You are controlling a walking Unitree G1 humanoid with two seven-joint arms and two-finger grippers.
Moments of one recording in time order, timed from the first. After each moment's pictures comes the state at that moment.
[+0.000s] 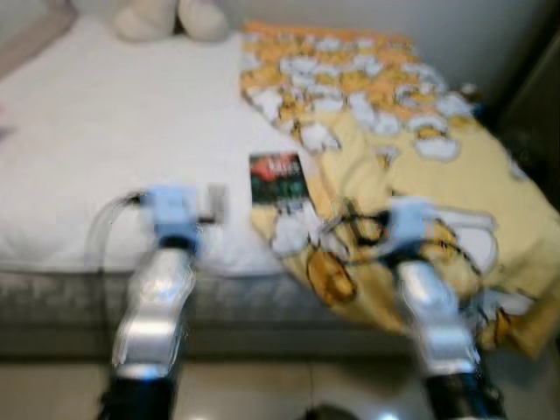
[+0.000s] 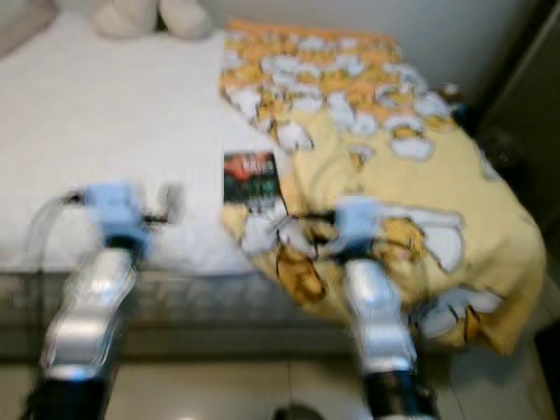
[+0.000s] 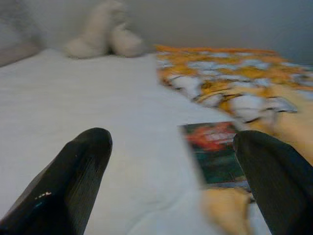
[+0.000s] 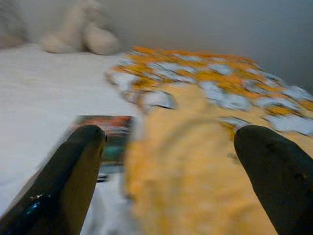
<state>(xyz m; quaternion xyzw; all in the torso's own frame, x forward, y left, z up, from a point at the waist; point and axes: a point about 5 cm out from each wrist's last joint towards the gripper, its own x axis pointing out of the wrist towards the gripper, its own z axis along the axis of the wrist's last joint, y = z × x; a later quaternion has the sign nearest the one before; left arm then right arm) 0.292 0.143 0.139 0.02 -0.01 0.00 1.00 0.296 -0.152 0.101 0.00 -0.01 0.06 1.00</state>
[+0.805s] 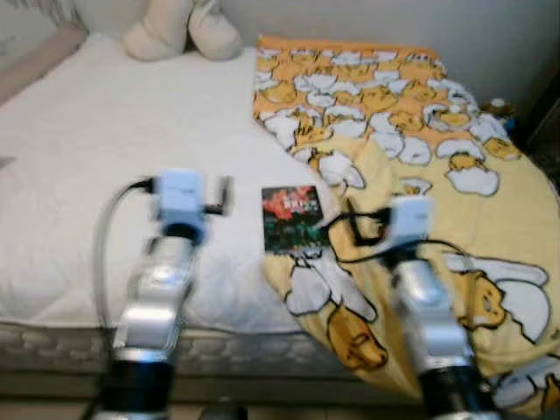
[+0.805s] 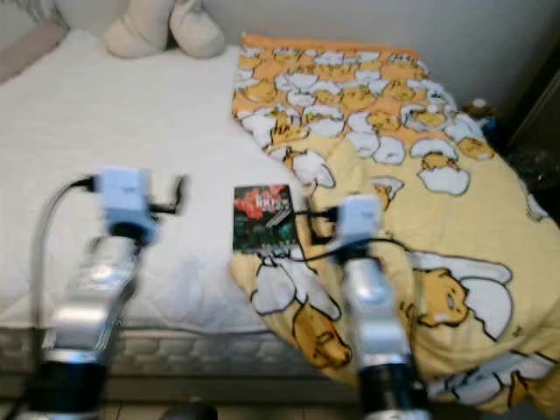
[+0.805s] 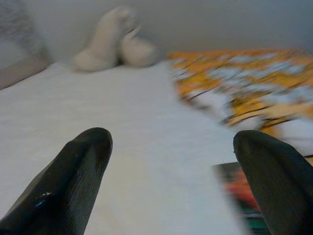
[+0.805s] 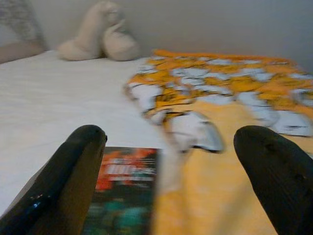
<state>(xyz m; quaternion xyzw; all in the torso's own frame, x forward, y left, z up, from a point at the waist) 0.303 0.161 0.145 0.05 -0.01 0.02 1.00 0.301 -0.132 0.104 0.01 -0.01 0.09 1.00</state>
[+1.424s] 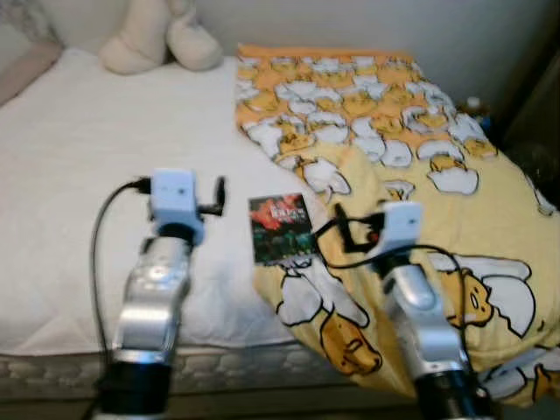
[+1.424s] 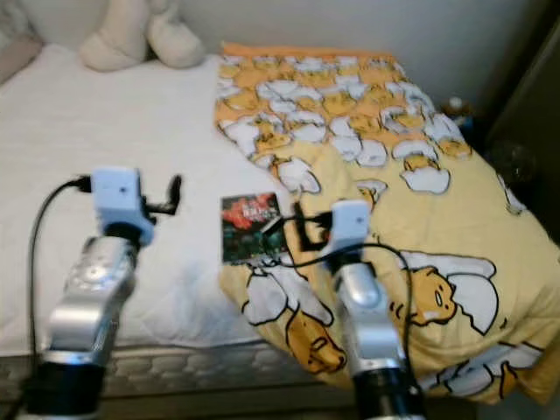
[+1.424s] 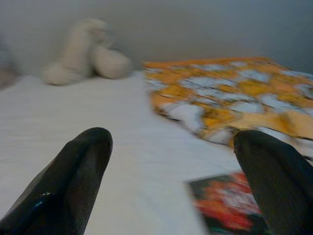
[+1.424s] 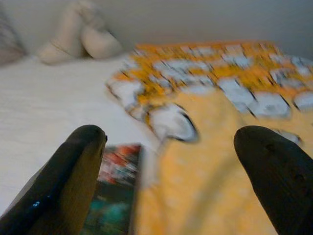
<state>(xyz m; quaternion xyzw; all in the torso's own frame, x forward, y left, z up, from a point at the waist) 0.300 0.140 0.148 0.04 -0.01 -0.03 1.00 0.298 -0.140 0.092 0.04 0.02 0.08 1.00</state>
